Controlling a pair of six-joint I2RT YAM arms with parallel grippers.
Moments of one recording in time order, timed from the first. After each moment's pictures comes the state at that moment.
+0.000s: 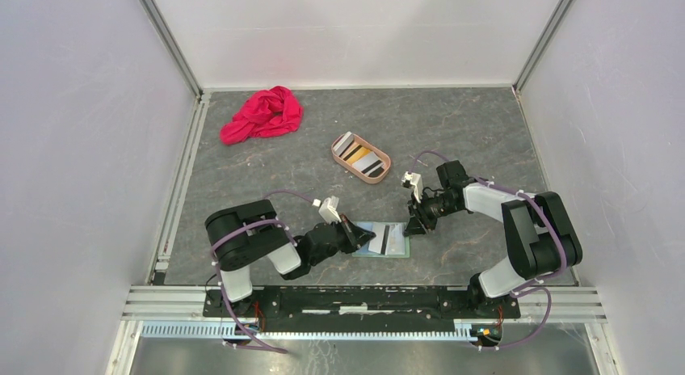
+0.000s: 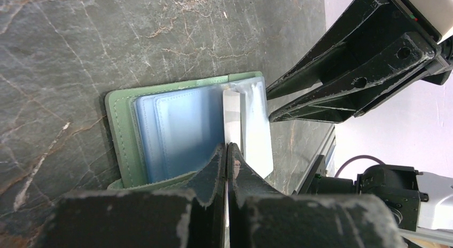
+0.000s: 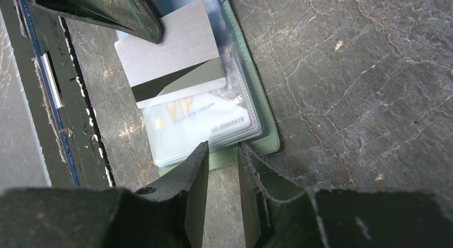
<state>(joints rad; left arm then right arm) -1.07 1.82 0.31 1.19 -0.18 -1.16 0.24 1.55 0.67 -0.43 -0.88 -0.60</state>
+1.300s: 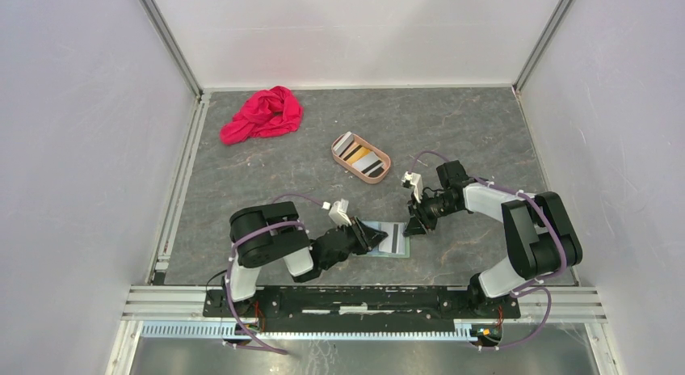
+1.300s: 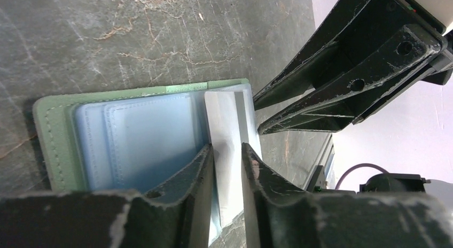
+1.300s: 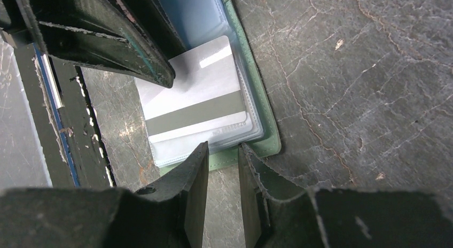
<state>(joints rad) -1.15 1.98 0.39 1.32 -0.29 -1.16 0.24 1.55 0.67 -0.43 -0.88 -0.60</state>
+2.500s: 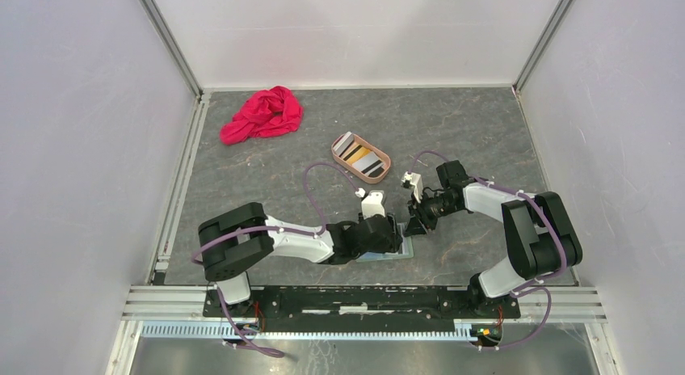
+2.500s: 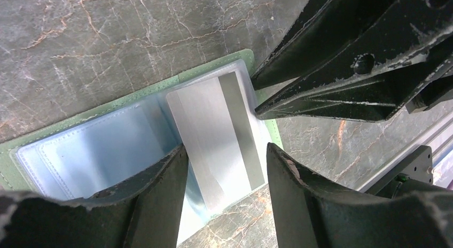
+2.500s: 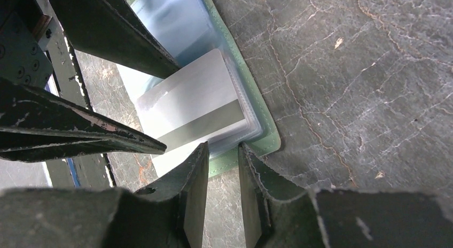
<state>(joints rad) -1.23 1.74 0.83 0.21 -0.34 -0.97 0.24 1.55 0.67 -0.44 -0.87 -0.60</state>
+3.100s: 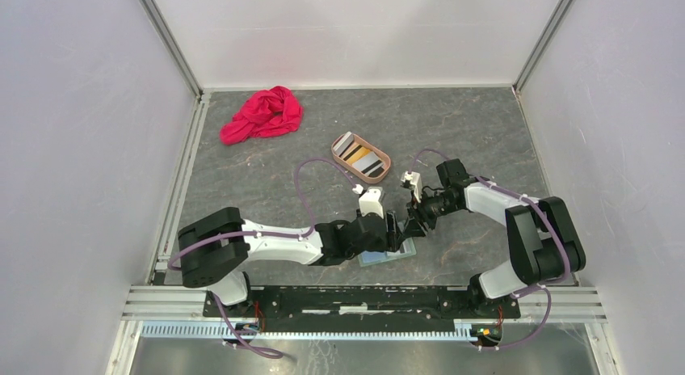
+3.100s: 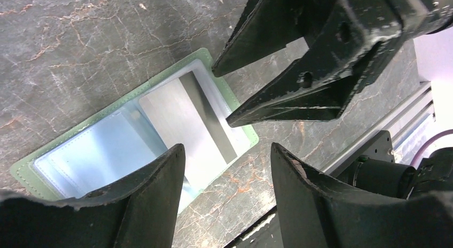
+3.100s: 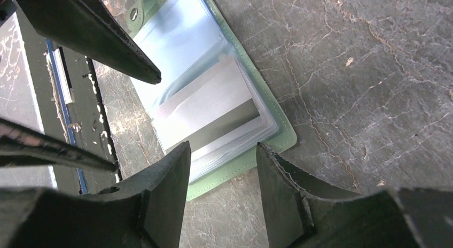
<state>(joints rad) -1.25 1.61 0.81 0.19 -0.36 -0.93 0.25 1.51 0.69 -0.47 -0.90 -0.64</state>
